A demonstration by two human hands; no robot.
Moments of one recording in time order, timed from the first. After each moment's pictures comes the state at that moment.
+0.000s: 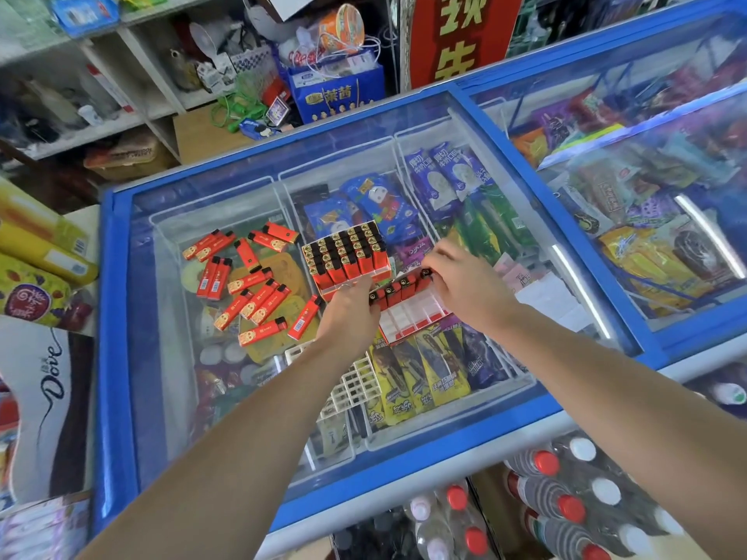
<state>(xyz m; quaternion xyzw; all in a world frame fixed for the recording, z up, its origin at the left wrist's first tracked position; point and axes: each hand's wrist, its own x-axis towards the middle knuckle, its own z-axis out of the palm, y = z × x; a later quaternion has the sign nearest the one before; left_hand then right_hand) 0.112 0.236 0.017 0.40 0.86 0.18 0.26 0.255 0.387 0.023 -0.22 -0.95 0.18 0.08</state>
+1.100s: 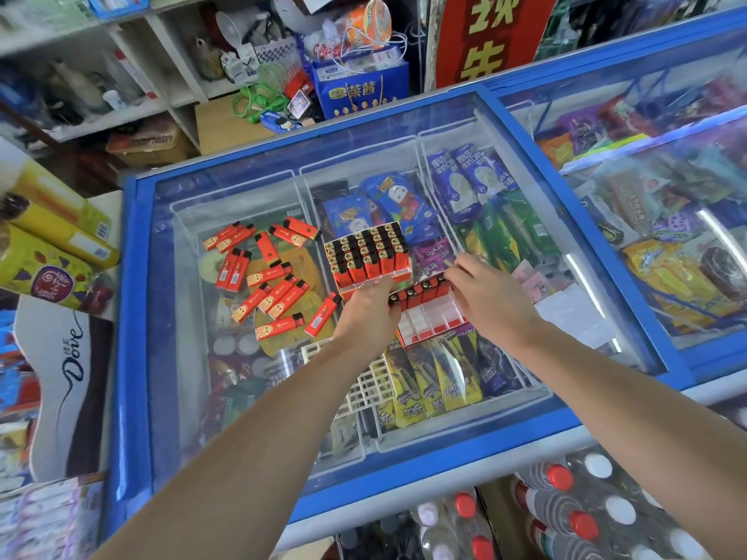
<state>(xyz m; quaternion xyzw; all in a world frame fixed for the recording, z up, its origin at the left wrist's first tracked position) 0.107 0.233 0.017 0.39 0.85 0.22 0.29 0.256 0.381 0.016 -0.20 -0.97 0.09 0.03</state>
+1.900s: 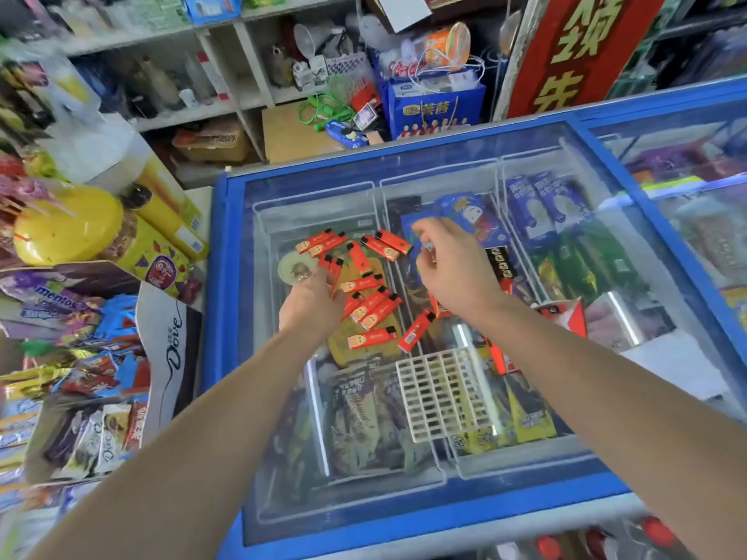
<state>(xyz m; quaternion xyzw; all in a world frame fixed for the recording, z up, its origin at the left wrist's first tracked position) -0.073 0.110 0.038 0.23 0.93 0.20 0.21 0.062 0.283 0.072 -0.24 -0.93 0.24 0.17</state>
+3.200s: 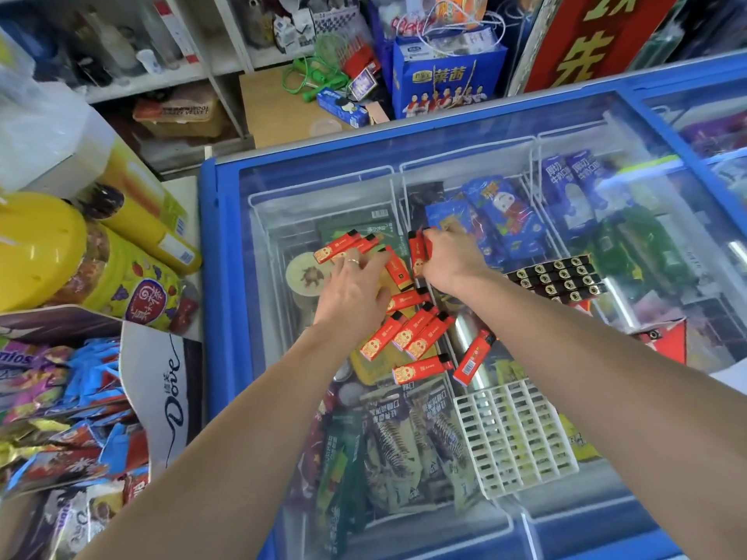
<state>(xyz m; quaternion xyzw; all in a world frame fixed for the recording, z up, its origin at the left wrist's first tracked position) -0.148 0.141 -0.022 0.43 0.88 0.14 0.17 -0.069 0.298 -0.017 -0.41 -0.88 0.23 -0.11</state>
